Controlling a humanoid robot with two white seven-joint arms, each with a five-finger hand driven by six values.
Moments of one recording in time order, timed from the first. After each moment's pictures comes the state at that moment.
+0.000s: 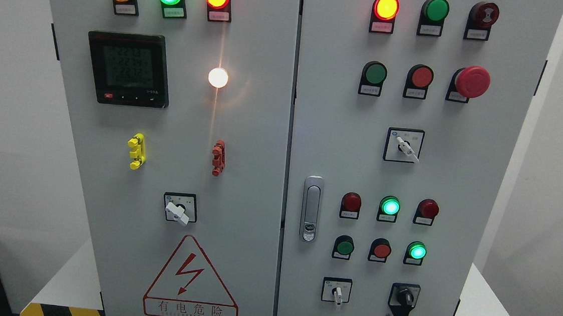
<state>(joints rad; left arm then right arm) 0.04 -0.10 -0.07 -0.08 0.08 -0.11 0.18 0.16 0.01 0.22 -0.85 0.38 -0.02 -0.29</state>
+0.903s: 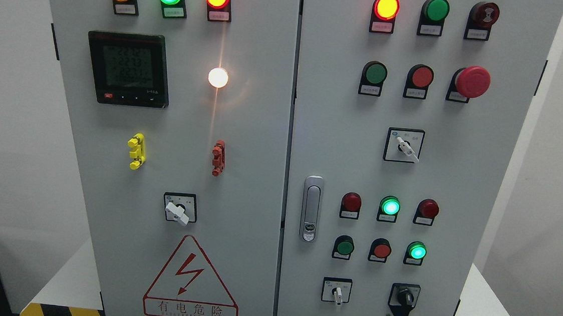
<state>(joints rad) 0.04 -0.10 -0.07 -0.08 0.08 -0.11 0.18 0.16 0.03 0.07 -1.21 0.82 -0.04 -0.29</state>
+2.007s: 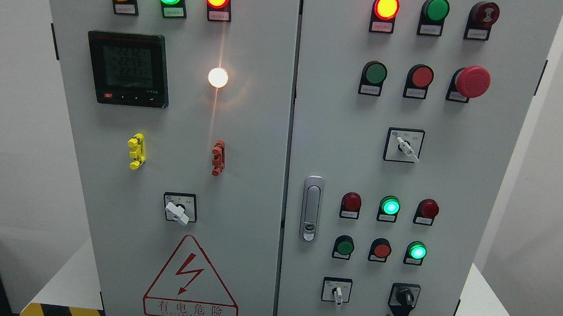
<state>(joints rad) 0.04 -0.10 -0.07 -0.08 0.08 -0.11 0.18 0.03 0.06 -0.06 -1.55 1.09 0.06 -0.18</state>
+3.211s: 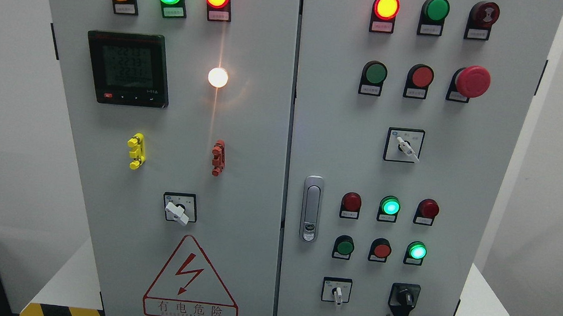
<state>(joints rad) 0.04 -0.10 -0.07 -0.08 0.08 -0.11 0.17 -0.12 0.06 -0.07 -1.61 1.17 0.17 -0.10</state>
